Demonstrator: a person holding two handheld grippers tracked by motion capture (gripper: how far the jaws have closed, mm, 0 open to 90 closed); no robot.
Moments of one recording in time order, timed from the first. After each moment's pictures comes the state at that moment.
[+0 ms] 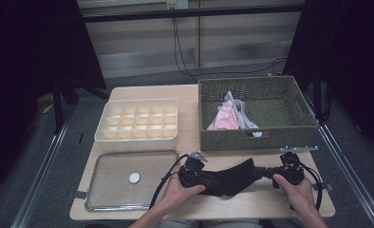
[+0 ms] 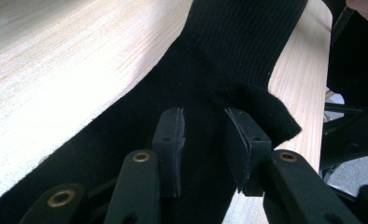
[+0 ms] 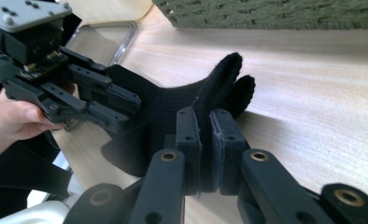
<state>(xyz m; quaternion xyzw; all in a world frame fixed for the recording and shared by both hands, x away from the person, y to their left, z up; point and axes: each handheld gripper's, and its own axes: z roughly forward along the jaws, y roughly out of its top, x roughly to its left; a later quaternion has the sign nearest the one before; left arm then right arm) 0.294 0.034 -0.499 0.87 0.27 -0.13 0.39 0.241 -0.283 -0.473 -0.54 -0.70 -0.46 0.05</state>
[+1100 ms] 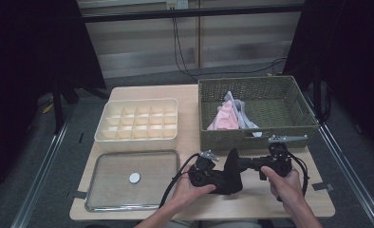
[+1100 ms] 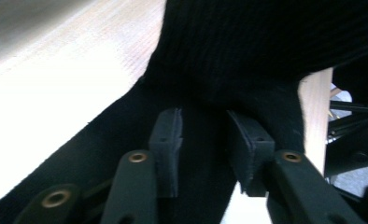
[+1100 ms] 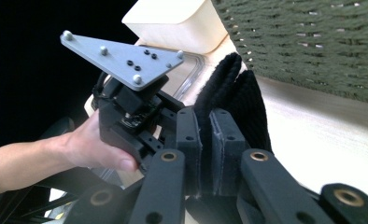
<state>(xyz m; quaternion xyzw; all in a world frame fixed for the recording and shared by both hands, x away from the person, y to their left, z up) 0.292 0.004 -0.496 0.88 0.26 -0.12 0.38 0.252 -0.240 -0.428 -0.47 -0.71 -0.51 0.06</state>
